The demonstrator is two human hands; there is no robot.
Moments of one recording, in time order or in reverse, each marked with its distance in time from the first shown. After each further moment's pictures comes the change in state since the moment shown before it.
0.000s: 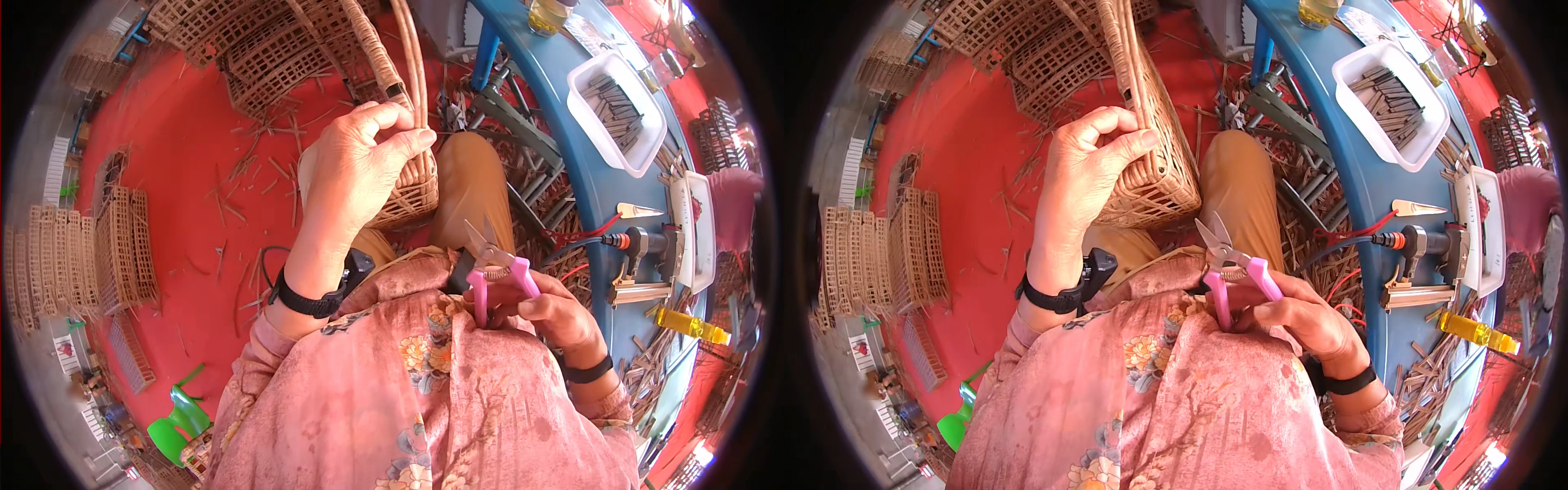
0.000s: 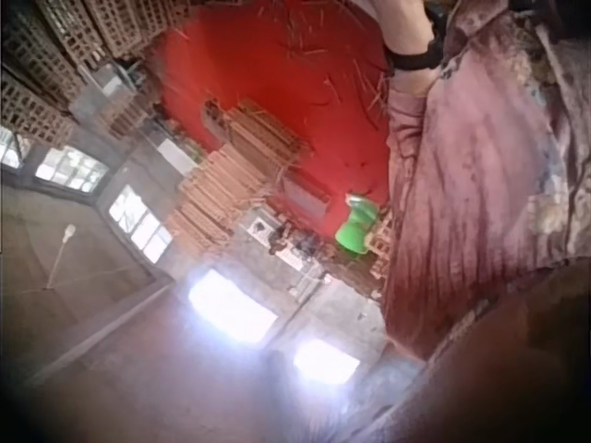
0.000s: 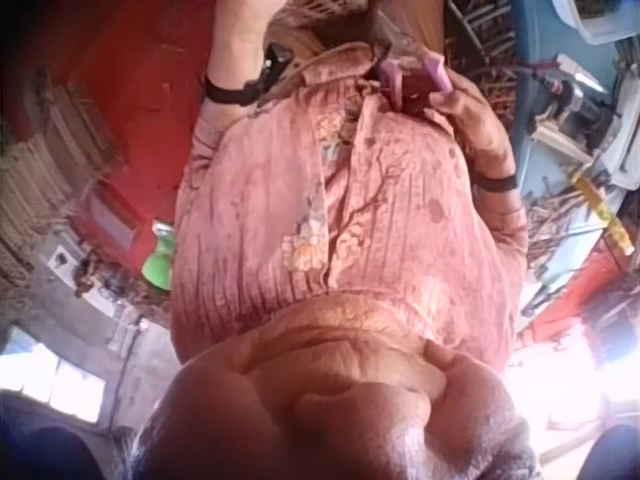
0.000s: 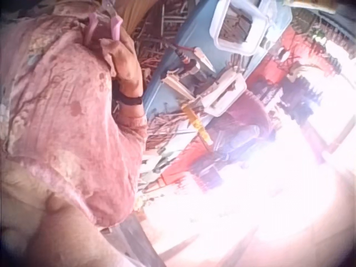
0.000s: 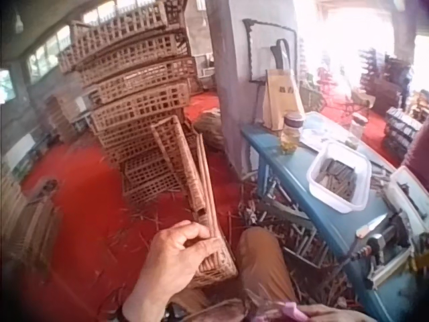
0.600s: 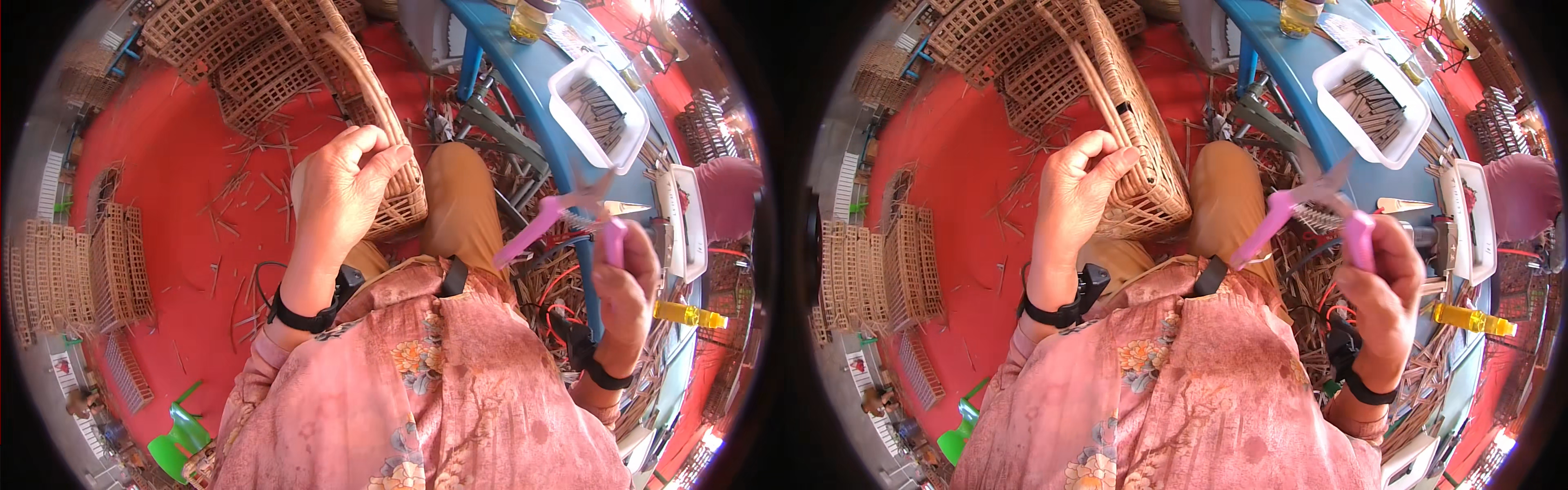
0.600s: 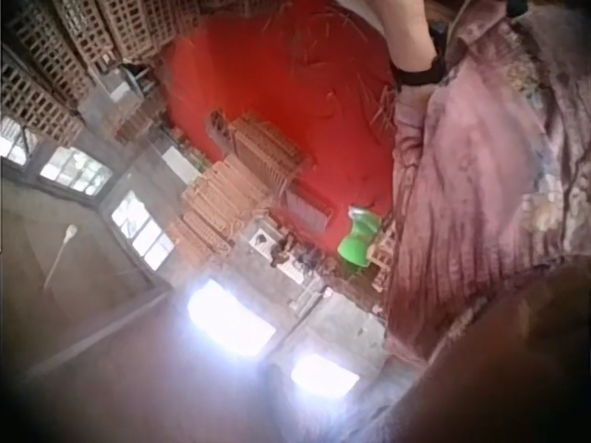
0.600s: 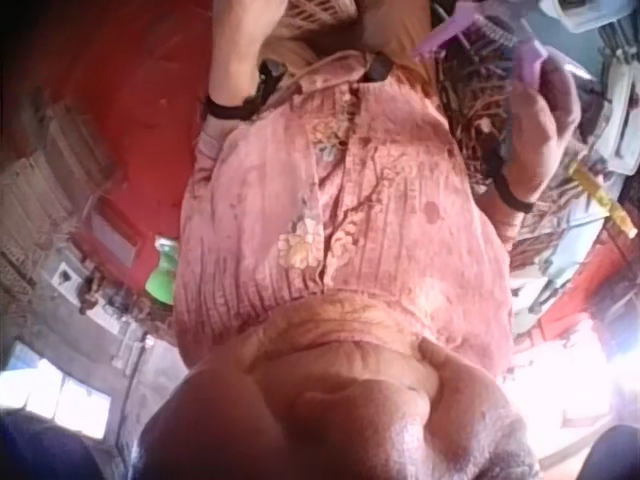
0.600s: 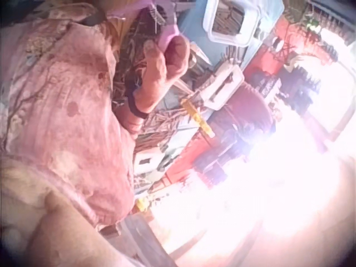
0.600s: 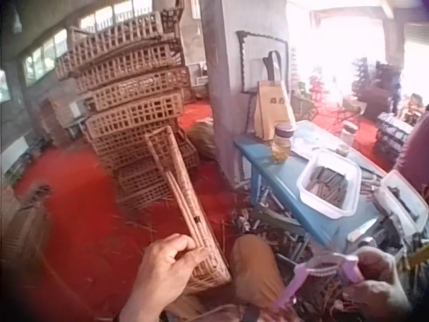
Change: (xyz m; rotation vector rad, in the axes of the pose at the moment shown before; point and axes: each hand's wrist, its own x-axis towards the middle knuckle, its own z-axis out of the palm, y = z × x) left_hand -0.015 -0.003 -0.005 -0.004 0.010 0.081; right_hand -0.049 -0.034 -0.004 -0.216 0.693 -0.692
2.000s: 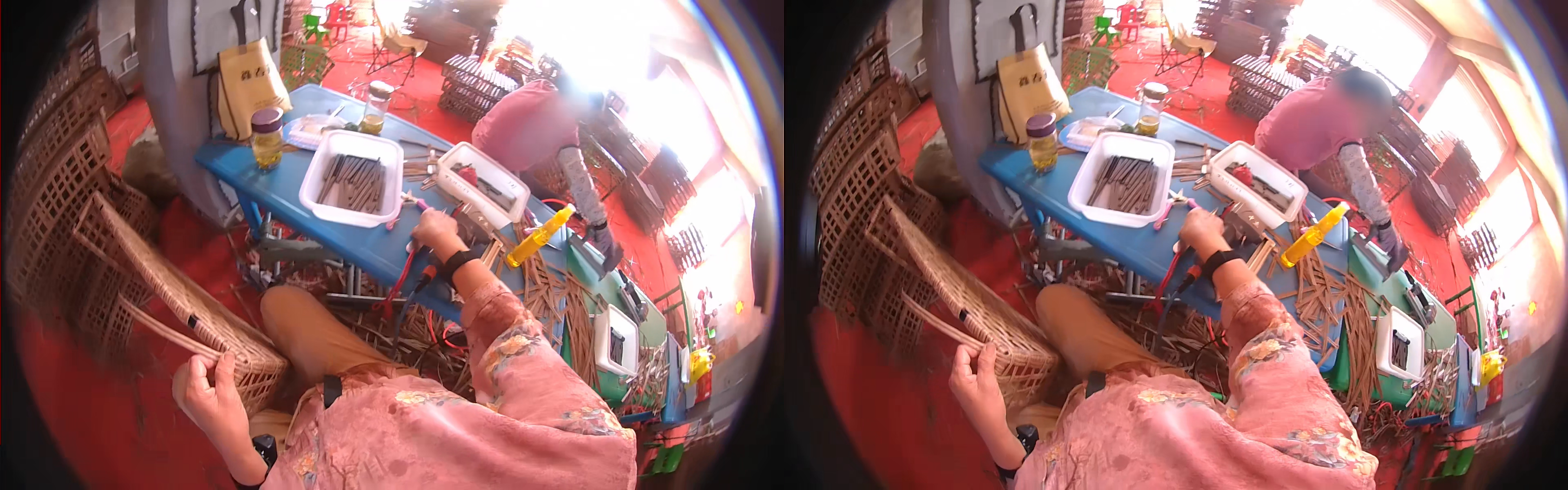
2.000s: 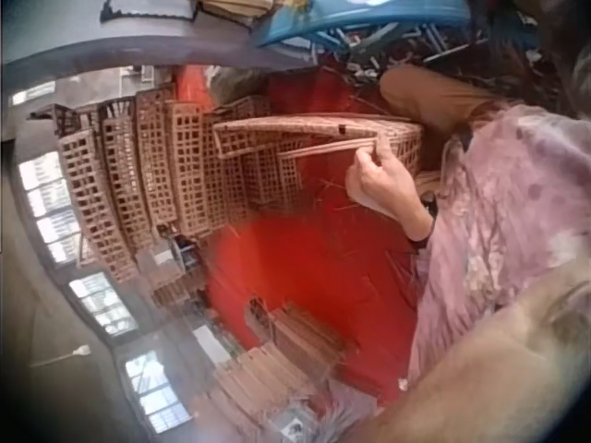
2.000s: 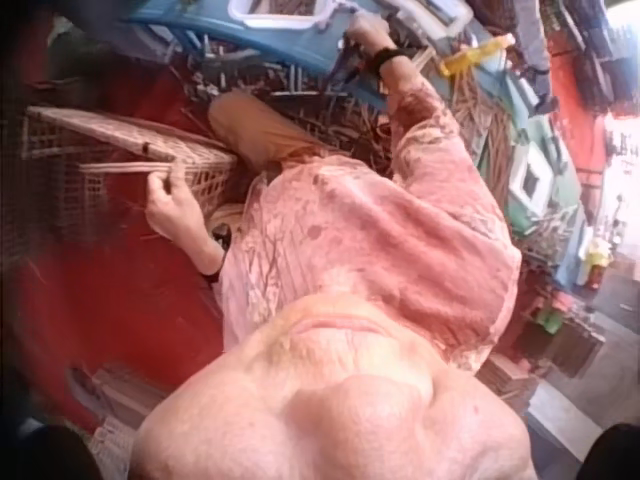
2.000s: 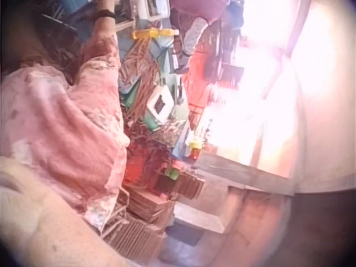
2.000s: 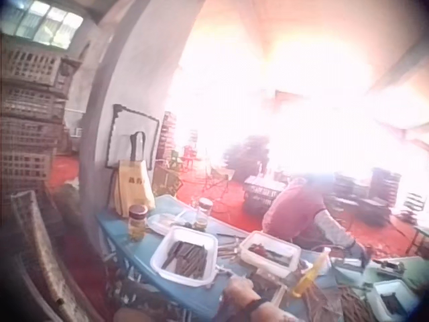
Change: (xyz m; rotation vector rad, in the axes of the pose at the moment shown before) left_hand -0.005 -0.018 0.006 0.168 0.181 0.217; right_hand 0.140 0.096 -0.164 -1.497 0.451 0.624
